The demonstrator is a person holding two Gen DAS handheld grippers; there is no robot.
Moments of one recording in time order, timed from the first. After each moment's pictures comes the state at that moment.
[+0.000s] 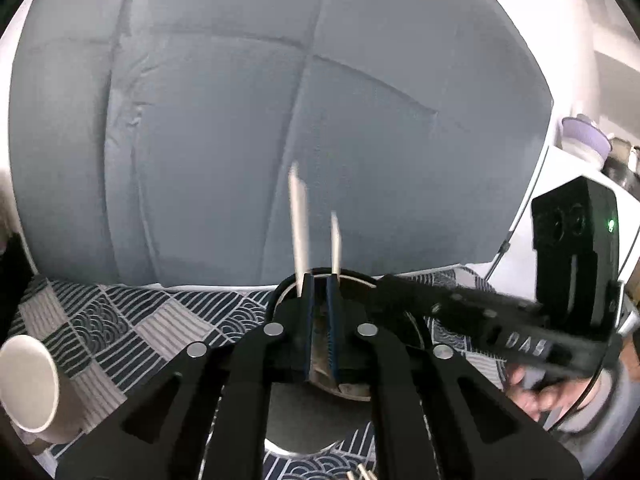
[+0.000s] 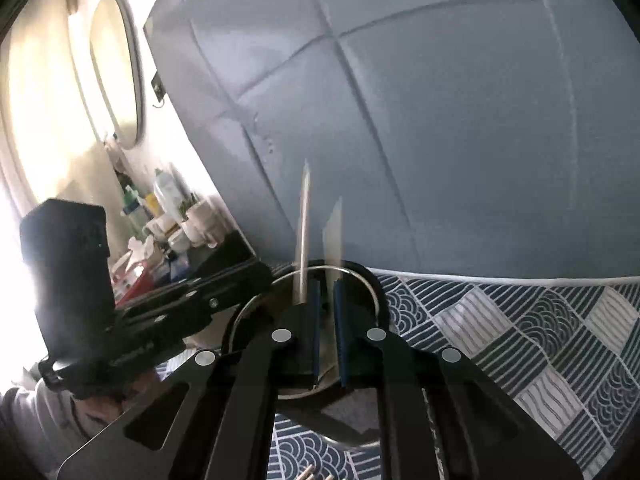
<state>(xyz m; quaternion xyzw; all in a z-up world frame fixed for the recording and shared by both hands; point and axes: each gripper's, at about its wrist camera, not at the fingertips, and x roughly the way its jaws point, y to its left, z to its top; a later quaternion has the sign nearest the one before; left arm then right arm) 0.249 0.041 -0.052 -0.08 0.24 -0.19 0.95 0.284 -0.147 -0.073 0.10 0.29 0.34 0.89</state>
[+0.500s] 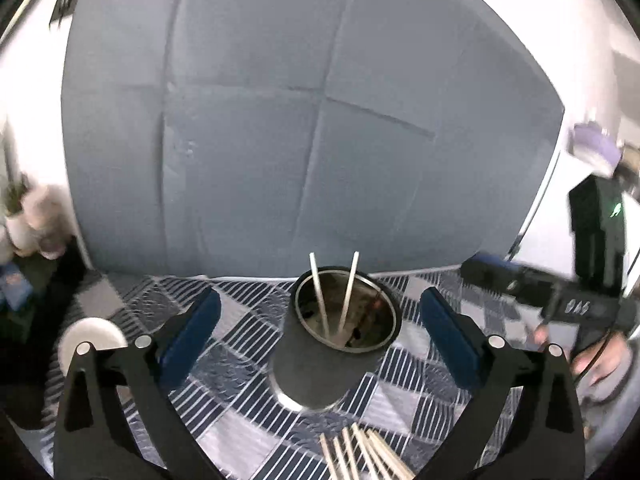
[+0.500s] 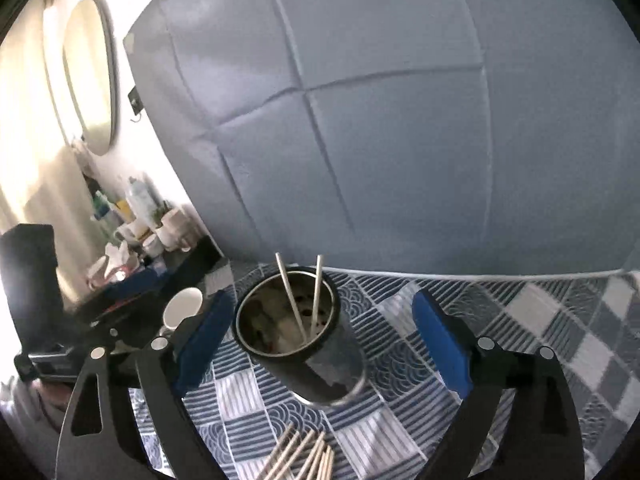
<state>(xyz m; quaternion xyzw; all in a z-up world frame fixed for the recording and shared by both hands) 0.187 0.055 0.002 -0.06 0.26 -0.13 0.95 0.234 -0.189 -0.003 0.07 0.31 0.25 0.91</state>
